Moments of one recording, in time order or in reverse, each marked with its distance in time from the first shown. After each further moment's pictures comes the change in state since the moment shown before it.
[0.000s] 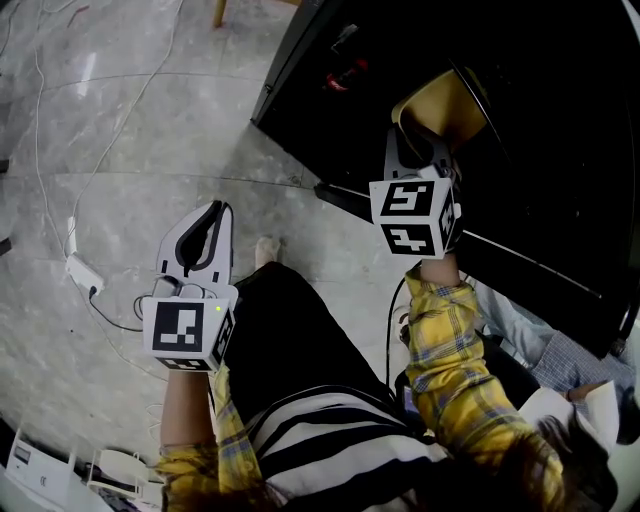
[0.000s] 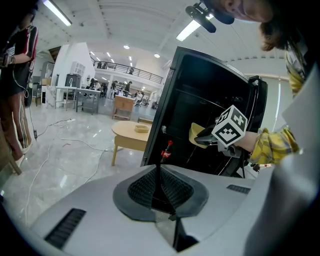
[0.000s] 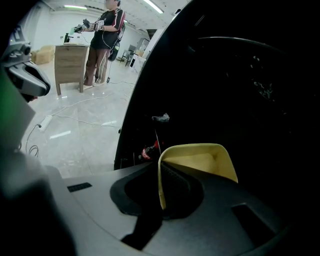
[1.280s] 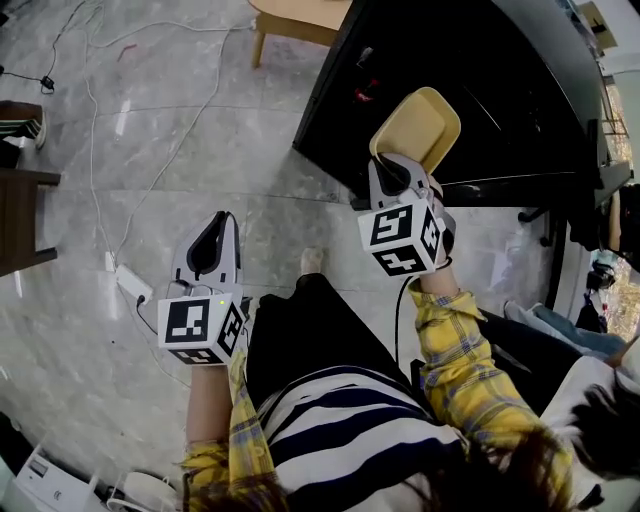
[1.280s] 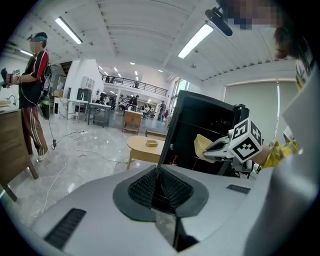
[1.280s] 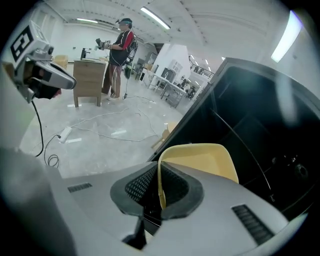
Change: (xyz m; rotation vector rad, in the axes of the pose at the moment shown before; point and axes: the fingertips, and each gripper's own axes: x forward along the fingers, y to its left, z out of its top) left arm -0.164 0.041 0.024 -0.002 -0.145 0.076; right arm -0.145 0.110 0.055 -0.022 -0.121 0.074
